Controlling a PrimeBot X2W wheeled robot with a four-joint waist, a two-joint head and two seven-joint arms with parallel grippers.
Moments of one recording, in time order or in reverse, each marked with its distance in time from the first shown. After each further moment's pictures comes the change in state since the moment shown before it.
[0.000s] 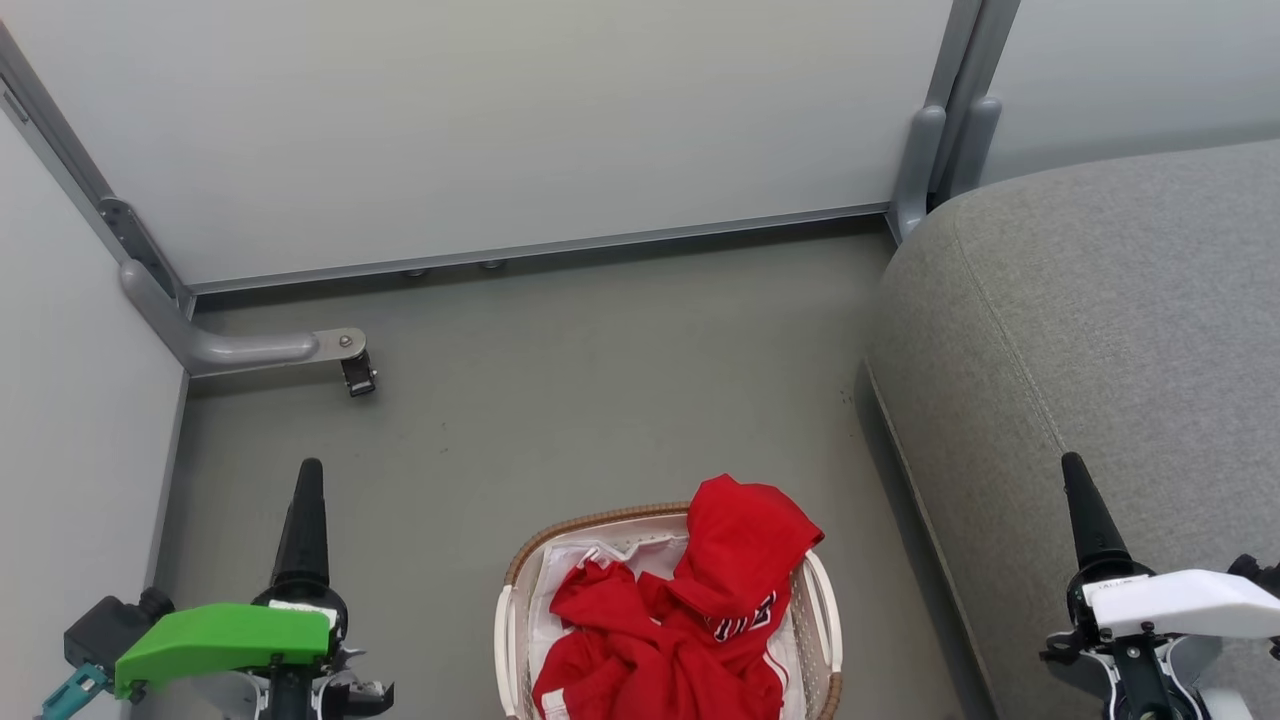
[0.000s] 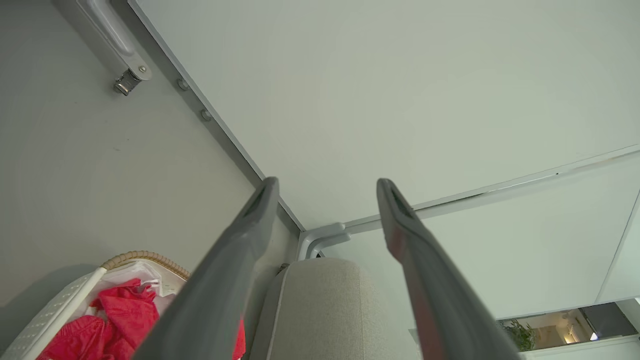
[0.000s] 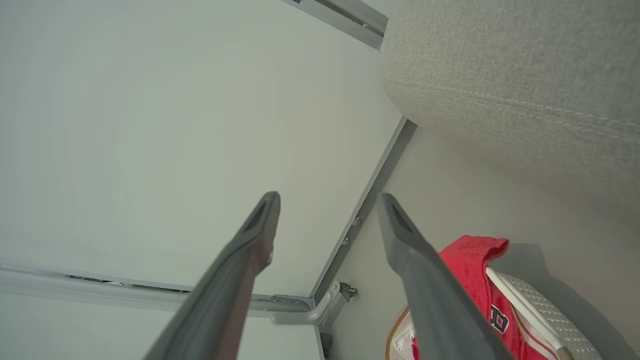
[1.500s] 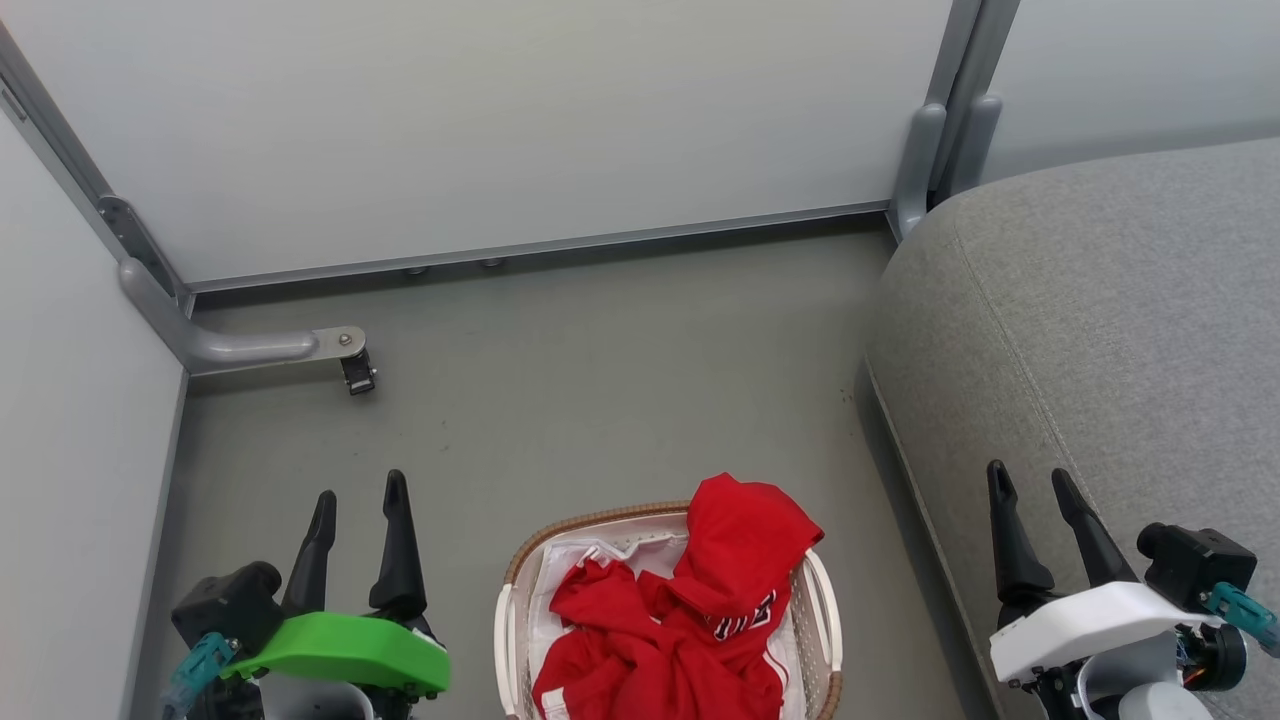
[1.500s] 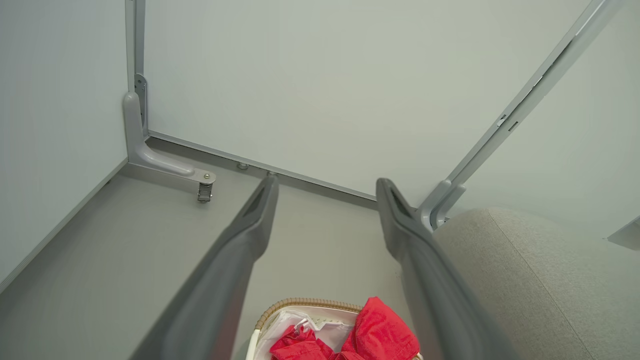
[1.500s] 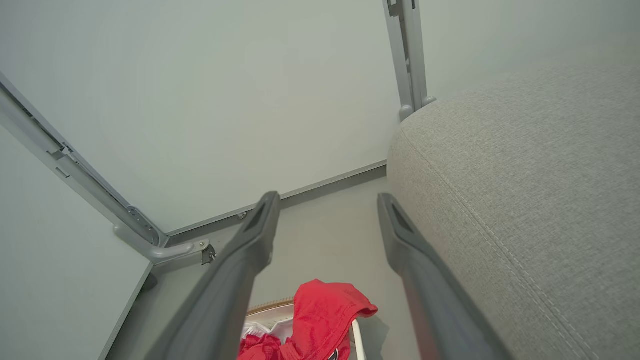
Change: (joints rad) left arm 0.032 0.002 -0.135 -0.033 0.733 0.102 -0.135; right arm 0.033 -0.008 0.095 -0.055 -0.814 0.000 -0.135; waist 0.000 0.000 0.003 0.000
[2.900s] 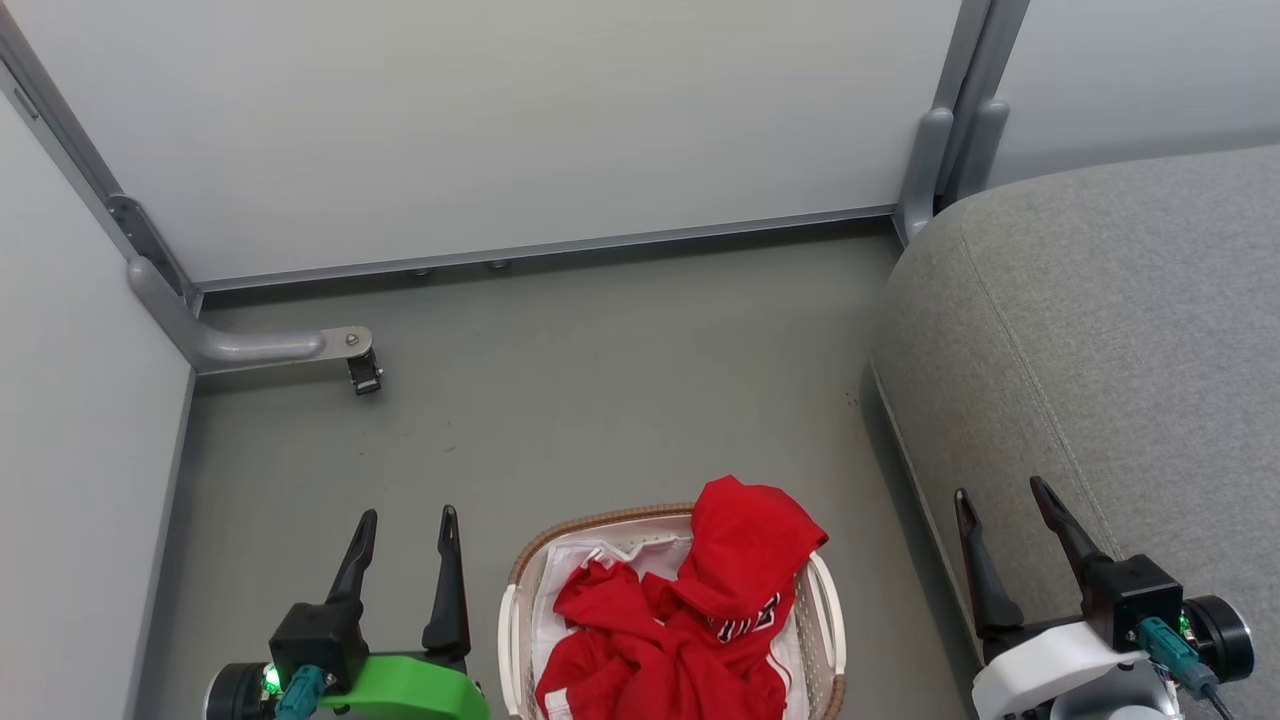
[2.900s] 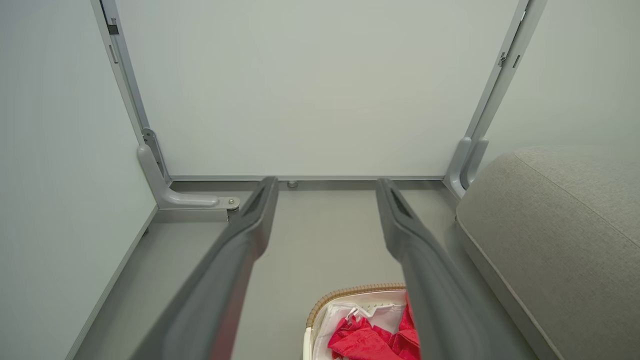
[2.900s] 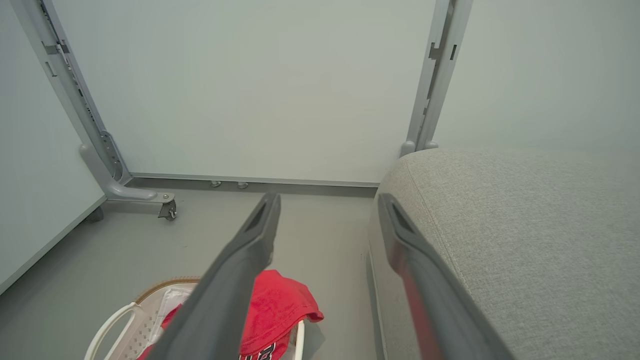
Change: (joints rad) left arm 0.032 0.003 -0.068 0.045 0.298 0.023 -0.087; right arm 0.038 -0.005 0.026 -0.011 -0.373 0.000 -0.088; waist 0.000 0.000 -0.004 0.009
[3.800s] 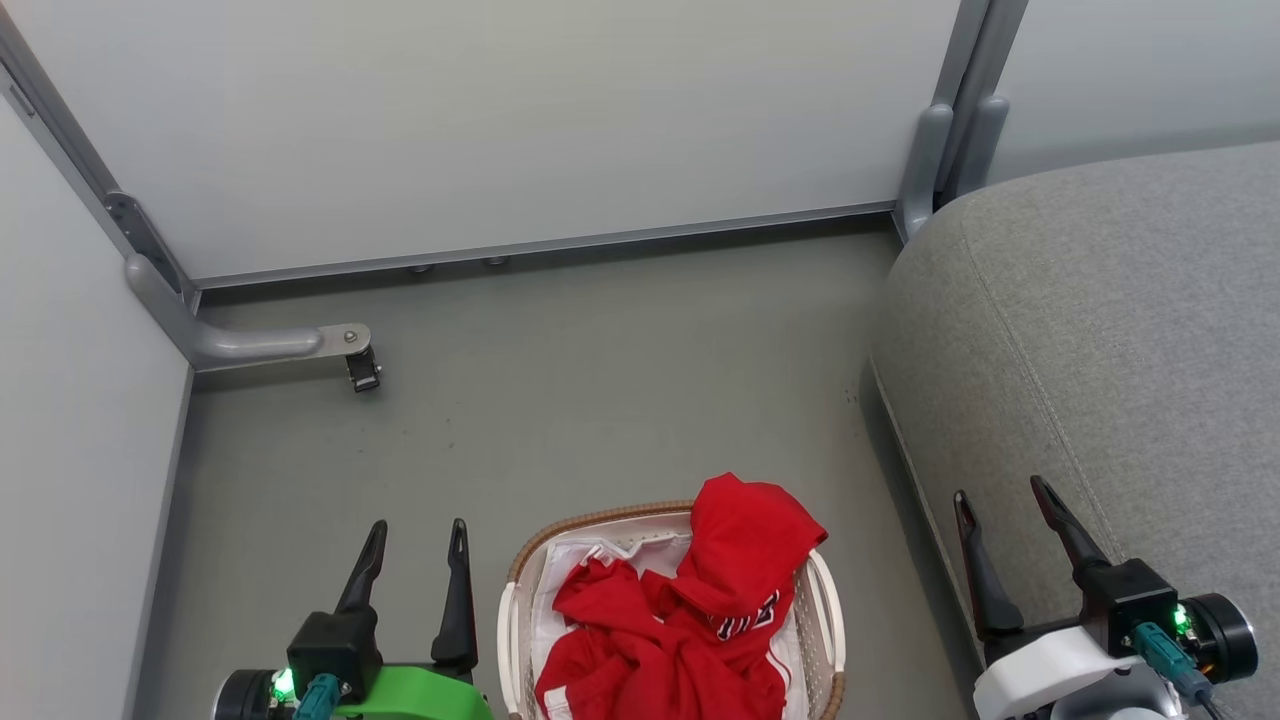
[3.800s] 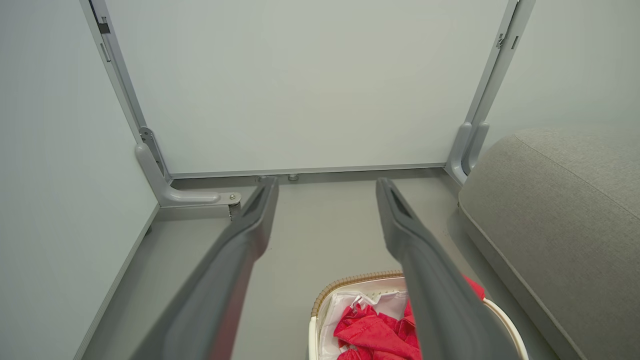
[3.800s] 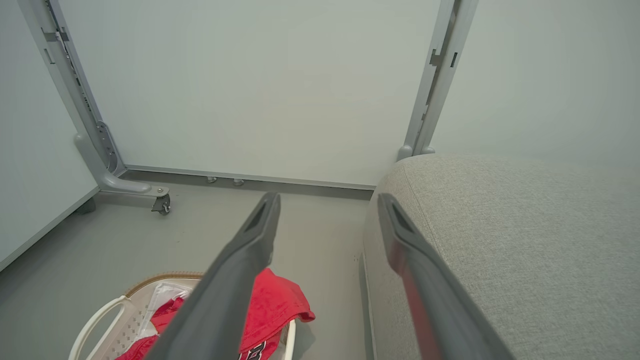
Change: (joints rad) left arm 0.004 0.001 -0.013 0.032 0.040 0.003 -0.016; right arm 0.007 -0.001 -0.002 -0.006 -0.049 0.000 -0.014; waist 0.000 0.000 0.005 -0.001
